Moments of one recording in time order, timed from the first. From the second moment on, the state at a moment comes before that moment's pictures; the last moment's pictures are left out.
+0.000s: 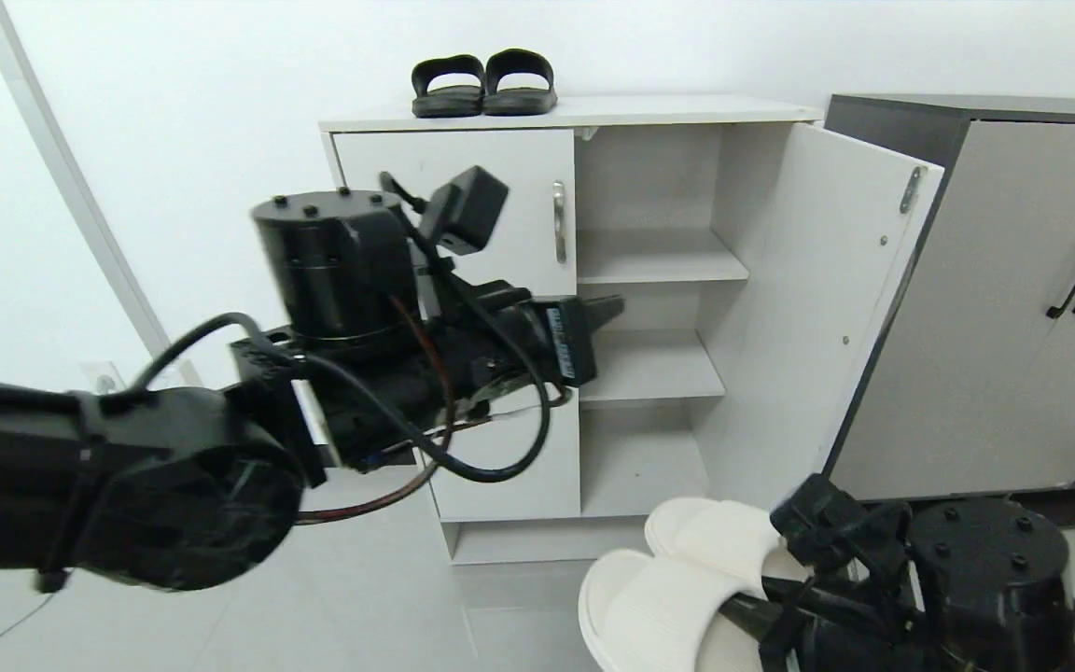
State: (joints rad) left arm -0.66 1.70 -0.99 -0.75 -0.18 -0.30; right arm 0.84 1.64 -0.37 -0.88 -0.09 0.10
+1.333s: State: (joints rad) left arm 0.09 0.10 -0.01 0.00 -0.01 0.05; right arm 0.73 2.05 -0.90 -0.79 -0.57 0.23
